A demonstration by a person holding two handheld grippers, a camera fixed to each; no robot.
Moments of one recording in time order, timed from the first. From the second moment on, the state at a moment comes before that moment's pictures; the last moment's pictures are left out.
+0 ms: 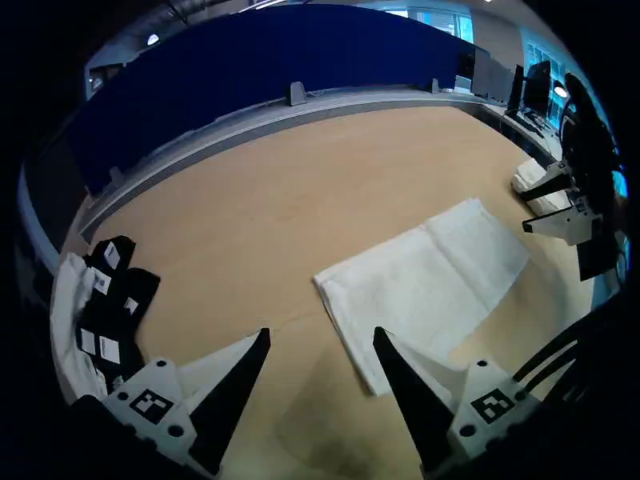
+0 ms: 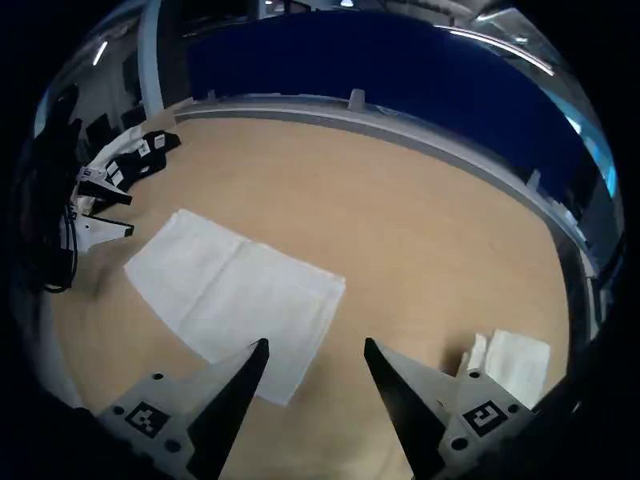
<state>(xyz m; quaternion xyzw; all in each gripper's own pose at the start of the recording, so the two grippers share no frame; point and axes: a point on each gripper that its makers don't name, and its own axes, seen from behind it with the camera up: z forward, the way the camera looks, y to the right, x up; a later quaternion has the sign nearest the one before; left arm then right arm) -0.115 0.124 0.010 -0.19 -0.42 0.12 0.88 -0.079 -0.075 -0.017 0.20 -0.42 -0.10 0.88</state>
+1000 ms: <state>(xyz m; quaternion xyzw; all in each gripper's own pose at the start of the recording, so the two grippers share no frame) -0.107 0.073 -0.082 -0.13 -0.43 0.09 0.89 -0.089 -0.084 -0.054 0.27 -0.44 -0.14 0.85</state>
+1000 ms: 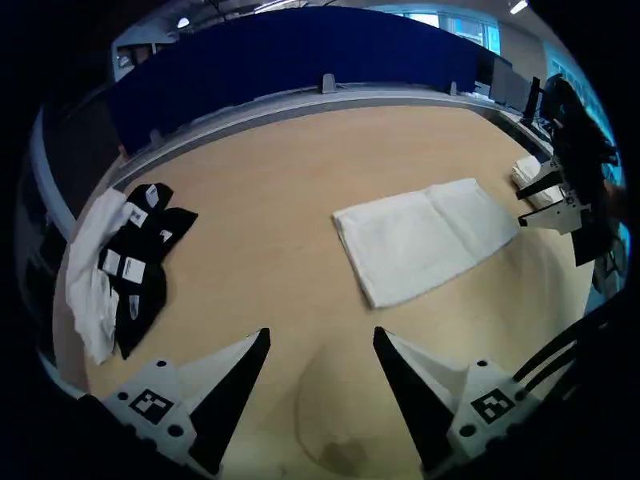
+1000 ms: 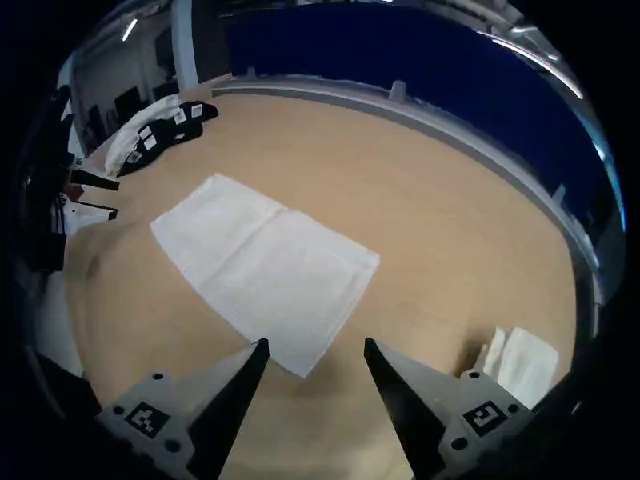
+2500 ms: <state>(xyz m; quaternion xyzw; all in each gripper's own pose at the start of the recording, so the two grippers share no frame) -0.106 0.029 -0.189 -0.05 -0.46 0.04 0.89 -0.123 -0.078 -0.074 0.33 -0.48 -0.20 0.79</state>
